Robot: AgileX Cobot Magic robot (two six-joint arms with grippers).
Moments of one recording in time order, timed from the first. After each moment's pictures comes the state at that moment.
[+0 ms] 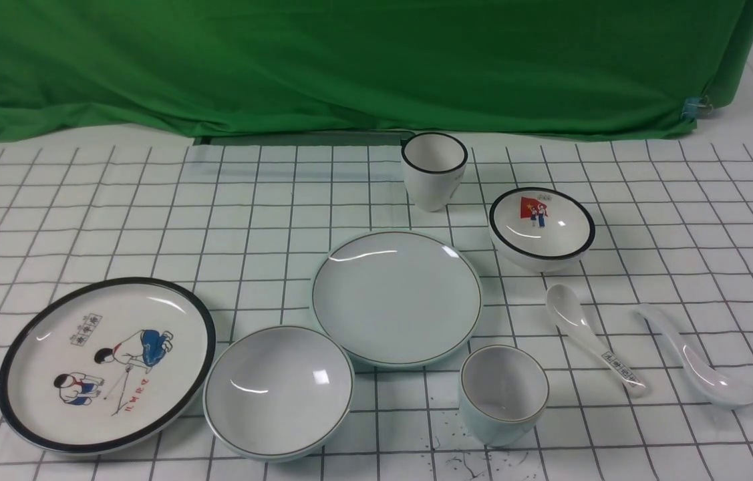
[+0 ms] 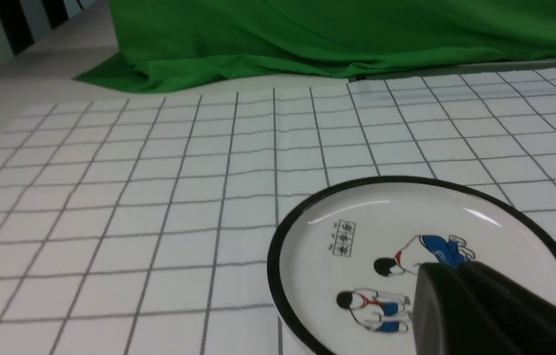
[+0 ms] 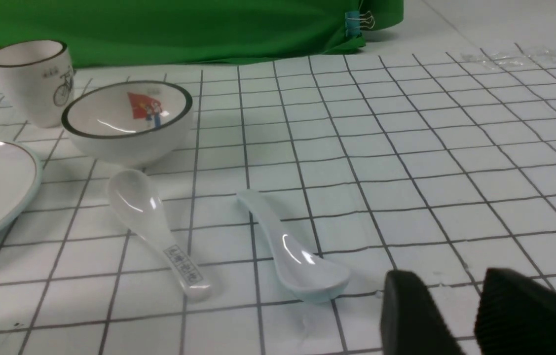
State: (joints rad) right arm -0.01 0.00 0.01 -0.05 0.21 0.18; left arm 0.10 0.00 0.01 0.00 0.19 0.07
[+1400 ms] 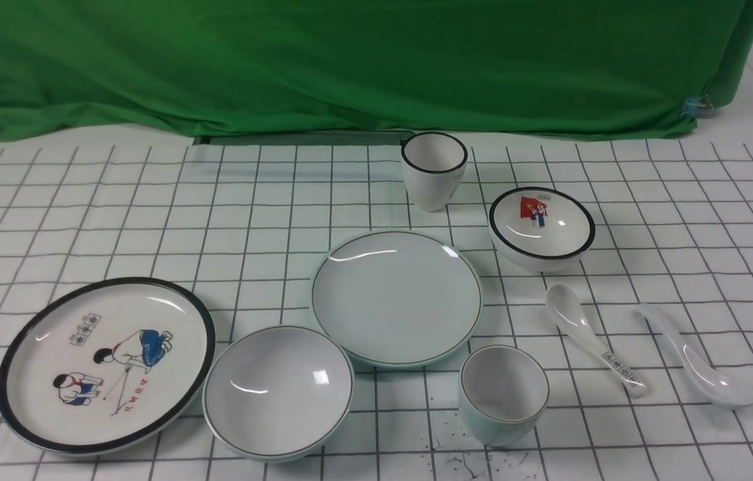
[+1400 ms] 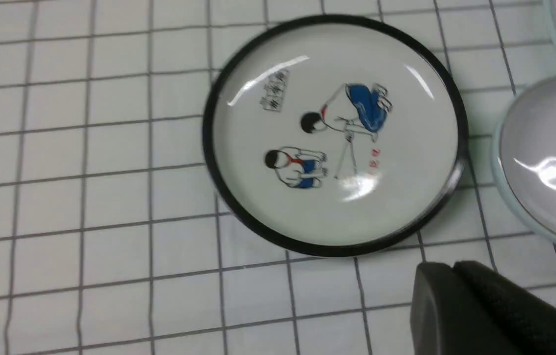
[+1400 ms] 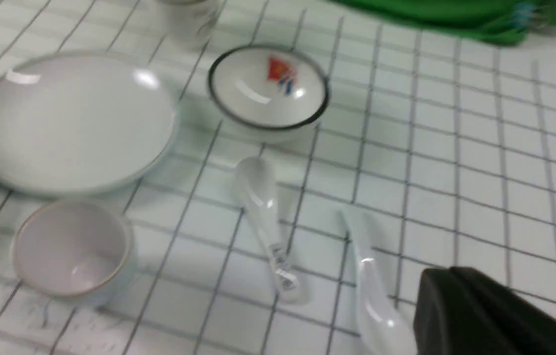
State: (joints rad) right arm 0.21 0.79 -0.81 0.16 0.69 -0.28; left arm 0.00 0.77 -0.81 -0.09 1.00 0.13
